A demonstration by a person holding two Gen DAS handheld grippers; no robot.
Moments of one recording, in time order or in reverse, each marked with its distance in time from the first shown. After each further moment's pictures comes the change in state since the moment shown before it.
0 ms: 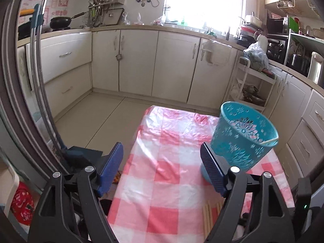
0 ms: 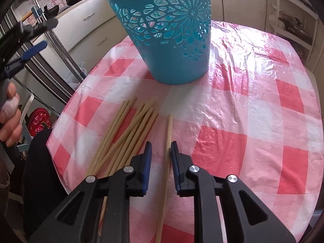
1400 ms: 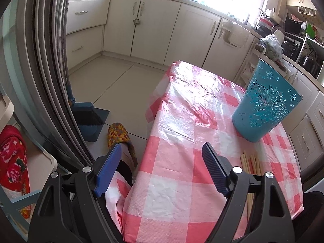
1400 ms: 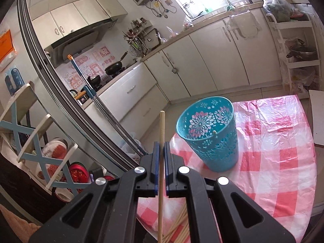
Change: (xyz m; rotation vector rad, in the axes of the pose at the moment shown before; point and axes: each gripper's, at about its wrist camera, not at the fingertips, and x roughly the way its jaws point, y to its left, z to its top) left arm 0.020 0.078 -0.087 -0.129 0.174 -0.018; right arm -0.154 0.020 0.065 0.116 -0.458 0.356
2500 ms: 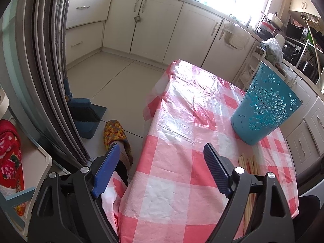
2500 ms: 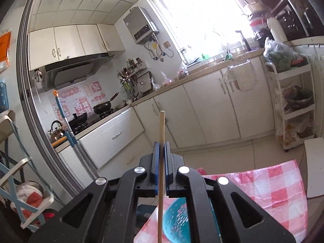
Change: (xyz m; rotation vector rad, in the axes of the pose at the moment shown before) left arm 0.004 0.002 0.000 -0.037 0.007 -0.021; right arm 0.046 0.007 0.094 -0.114 -0.351 -0.145
